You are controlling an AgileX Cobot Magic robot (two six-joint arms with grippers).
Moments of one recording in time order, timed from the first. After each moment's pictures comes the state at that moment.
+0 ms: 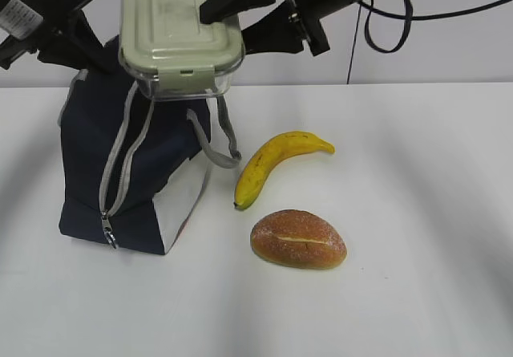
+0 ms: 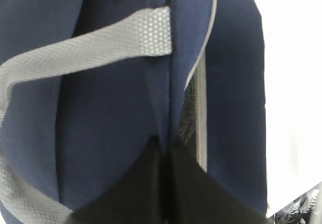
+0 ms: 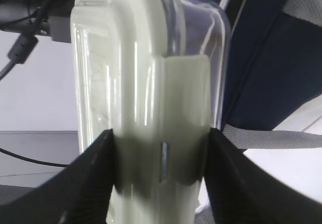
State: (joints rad) left arm -0.05 1.83 -1.65 -0.59 1.17 0.14; right arm 0.25 1.94 -1.75 1.13 1.21 -0.43
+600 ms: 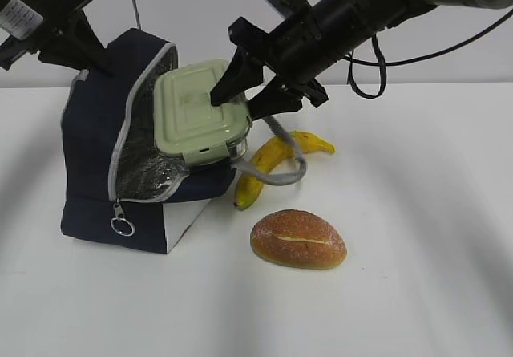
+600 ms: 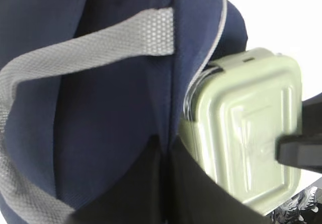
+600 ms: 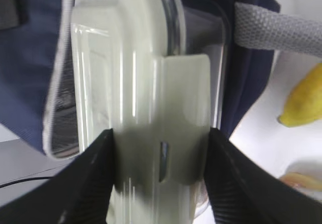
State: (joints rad) left arm -0.05 1.83 -1.65 -0.60 1.18 0.14; right arm 0.30 2.07 -1.75 0.87 1.10 -0.33
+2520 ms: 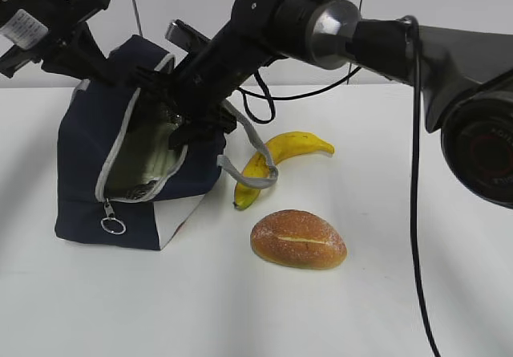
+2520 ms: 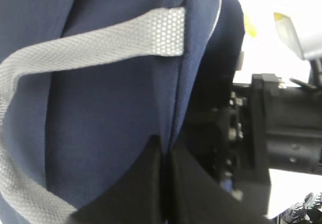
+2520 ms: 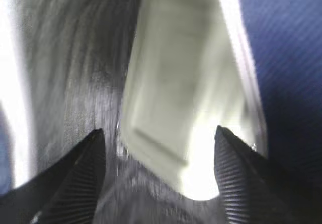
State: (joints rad) left arm -0.06 1.86 -1.65 -0.57 1.18 0.14; right arm 0.53 2.44 -2.21 0.65 0.94 0.07
